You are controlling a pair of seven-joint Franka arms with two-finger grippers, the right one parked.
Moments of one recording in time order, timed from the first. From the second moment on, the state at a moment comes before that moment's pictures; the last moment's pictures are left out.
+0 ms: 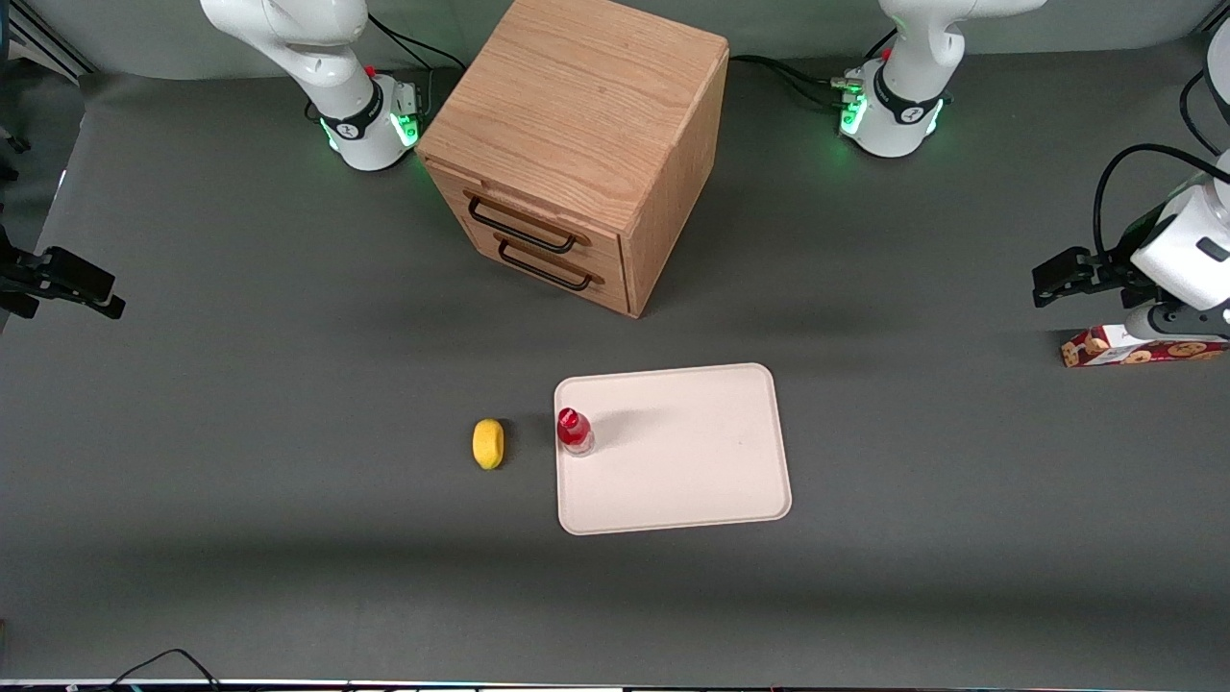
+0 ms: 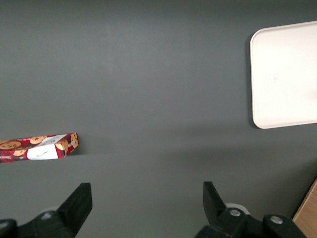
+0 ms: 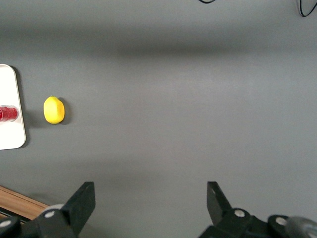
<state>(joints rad) 0.01 0.04 -0.05 -1.64 0.02 1.62 0.00</state>
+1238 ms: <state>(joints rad) 0.01 0.04 -0.06 -1.64 0.02 1.57 0.00</state>
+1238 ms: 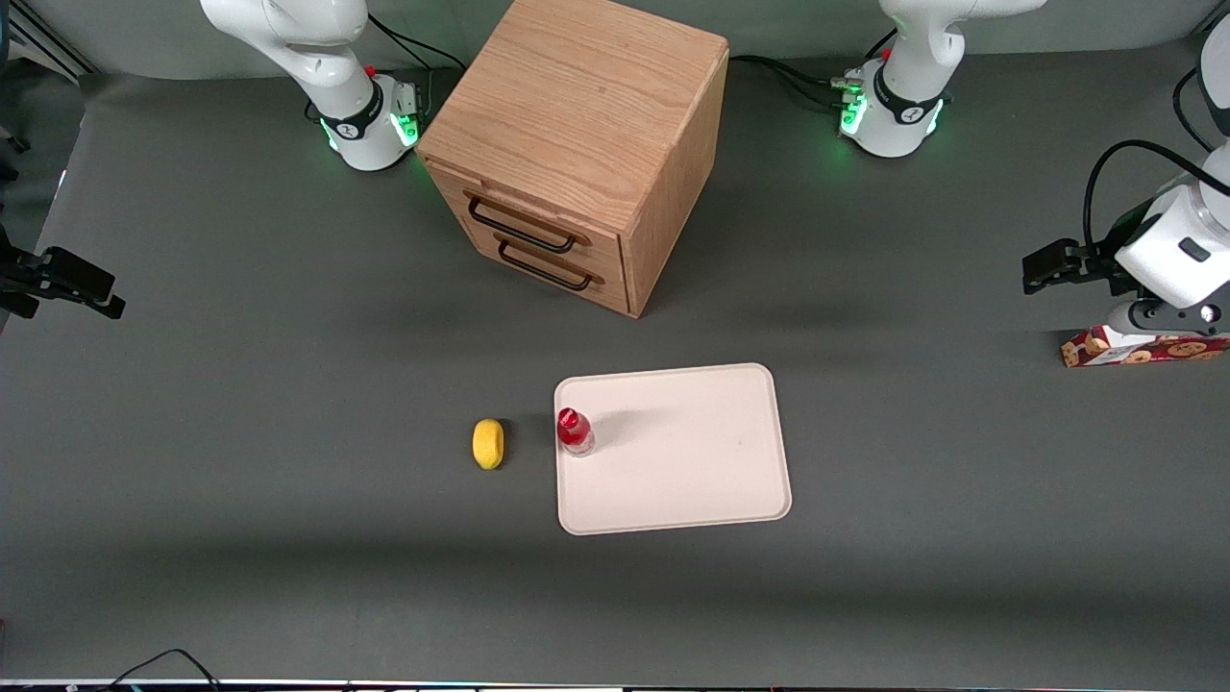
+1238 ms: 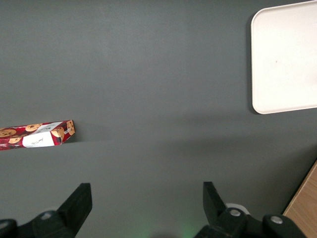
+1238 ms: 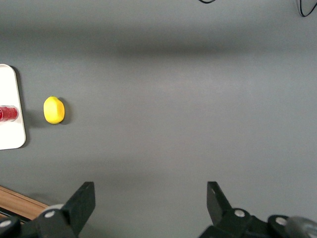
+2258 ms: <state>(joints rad) 0.23 0.06 -0.04 -1.67 0.05 1.55 0.76</state>
